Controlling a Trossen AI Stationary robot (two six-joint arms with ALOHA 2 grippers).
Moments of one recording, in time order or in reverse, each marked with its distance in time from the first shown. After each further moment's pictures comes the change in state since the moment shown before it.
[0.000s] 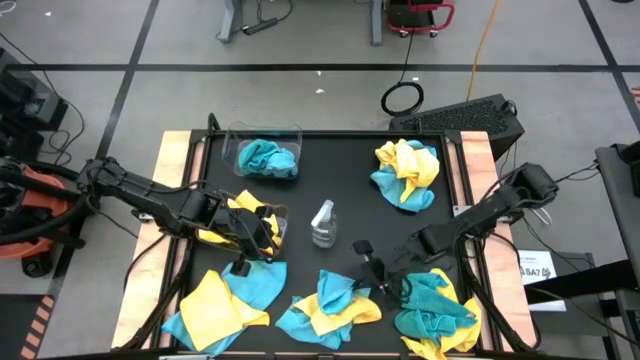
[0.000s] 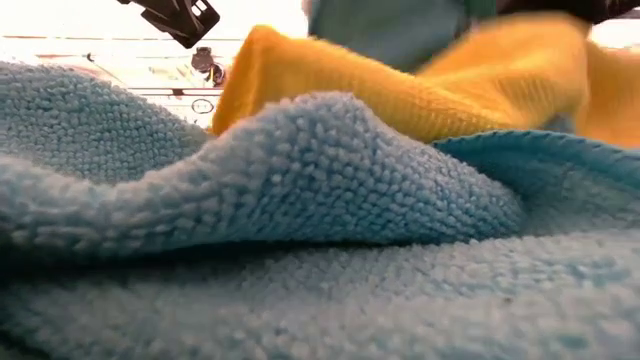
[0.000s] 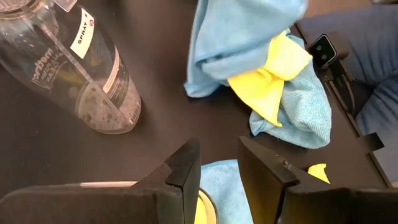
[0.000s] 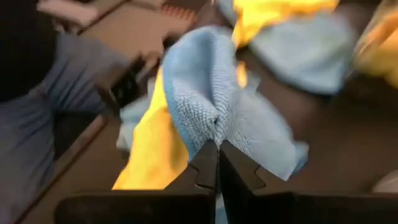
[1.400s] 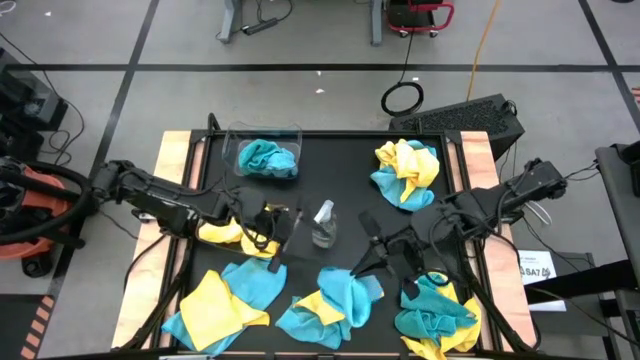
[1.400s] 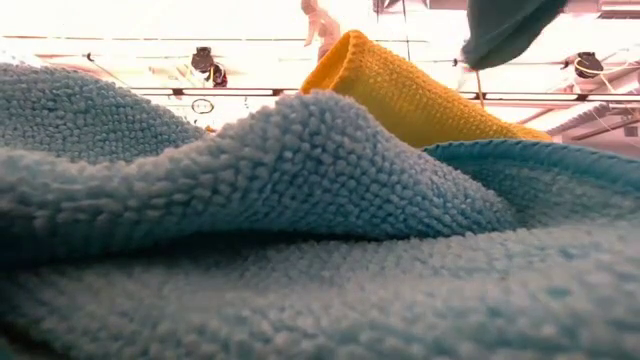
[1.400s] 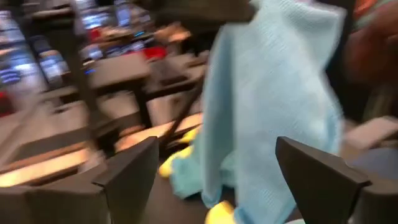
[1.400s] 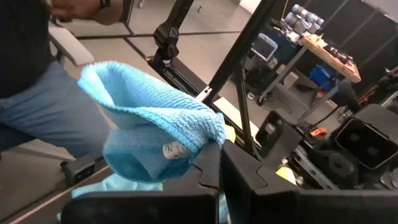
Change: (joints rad) left arm 0.109 0.185 0.001 0.905 0.175 0.210; right arm -0.015 -0.092 0.646 -0.503 -0.006 -0.541
